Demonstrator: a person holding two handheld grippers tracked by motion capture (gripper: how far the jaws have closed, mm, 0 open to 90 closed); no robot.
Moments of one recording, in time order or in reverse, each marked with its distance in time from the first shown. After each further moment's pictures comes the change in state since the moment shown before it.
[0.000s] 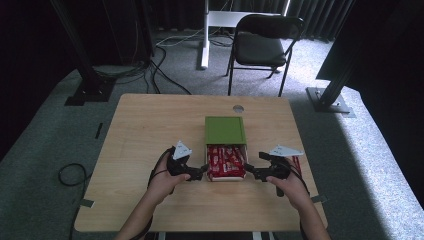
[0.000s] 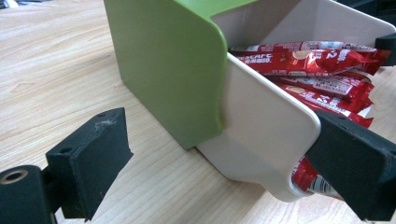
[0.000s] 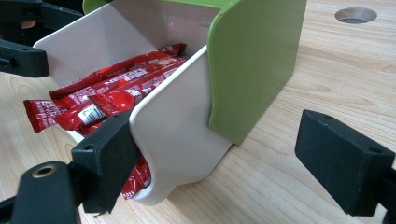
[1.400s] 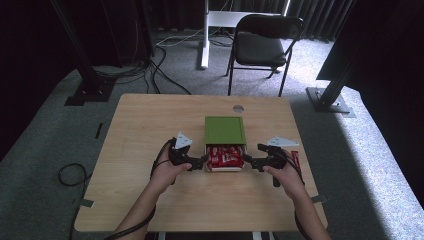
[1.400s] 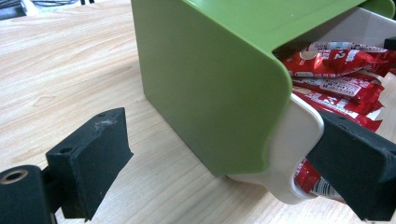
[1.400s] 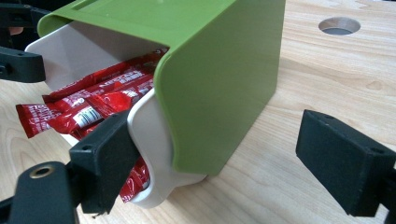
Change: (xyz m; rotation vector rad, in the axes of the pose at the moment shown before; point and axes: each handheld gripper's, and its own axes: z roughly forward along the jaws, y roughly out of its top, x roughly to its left) left arm 0.020 0.015 0.019 -0.001 0.040 -0.013; right arm -0.017 0.017 0.021 -0.010 -0.033 0.024
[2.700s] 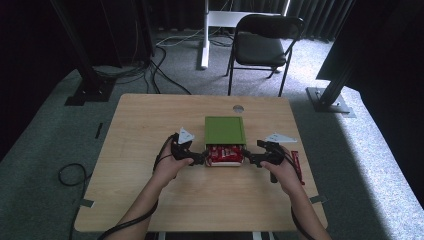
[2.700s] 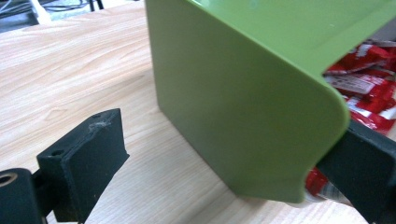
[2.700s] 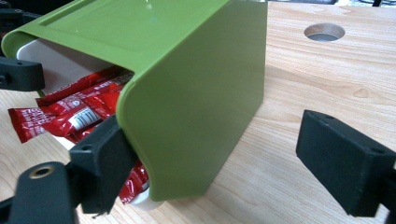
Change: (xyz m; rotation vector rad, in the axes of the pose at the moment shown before) left arm 0.007 0.007 0.015 0.003 0.017 0.008; right arm -0.005 0.006 0.011 -0.017 -0.043 0.018
